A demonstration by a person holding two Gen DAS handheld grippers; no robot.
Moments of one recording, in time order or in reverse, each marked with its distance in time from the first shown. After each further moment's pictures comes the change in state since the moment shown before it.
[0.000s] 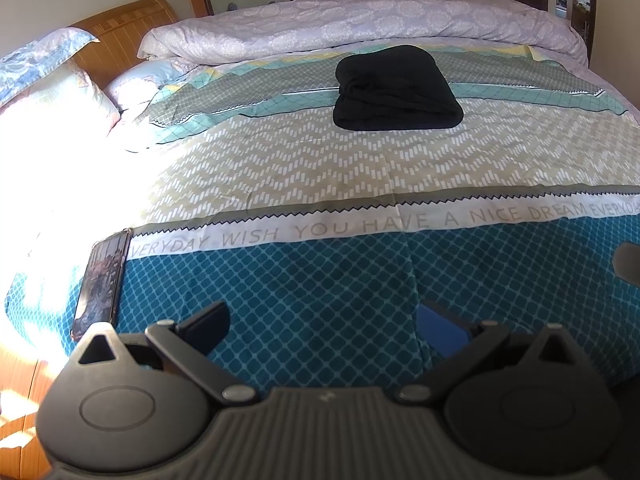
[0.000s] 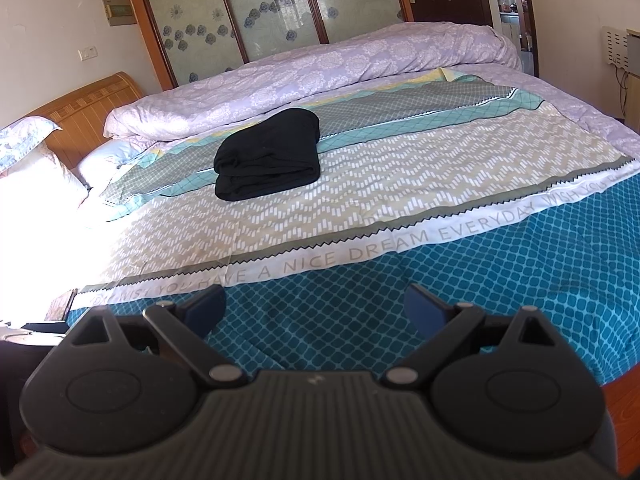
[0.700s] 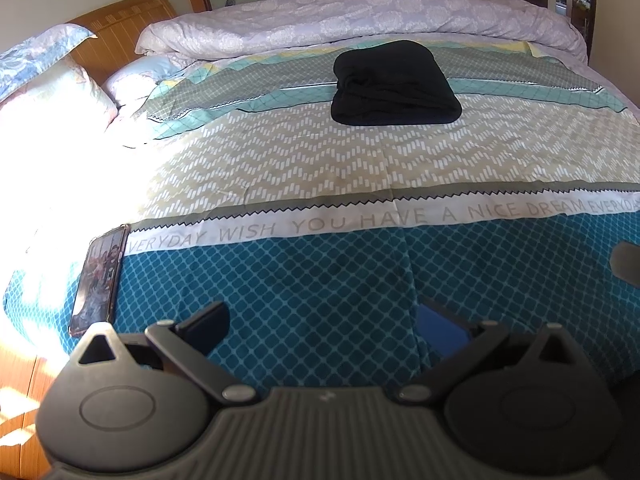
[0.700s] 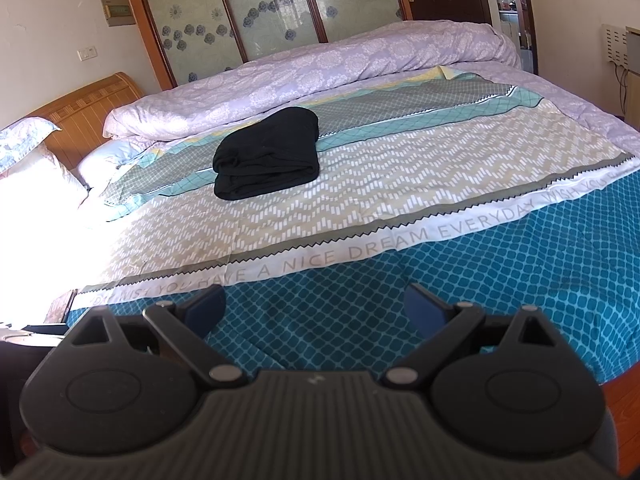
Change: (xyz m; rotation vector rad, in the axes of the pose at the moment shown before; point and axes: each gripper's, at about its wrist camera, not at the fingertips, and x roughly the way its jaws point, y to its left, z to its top) left arm 0.002 -0.001 0.000 0.000 0.017 -0.006; right arm 0.001 -0.001 0.000 0.003 0.004 0.002
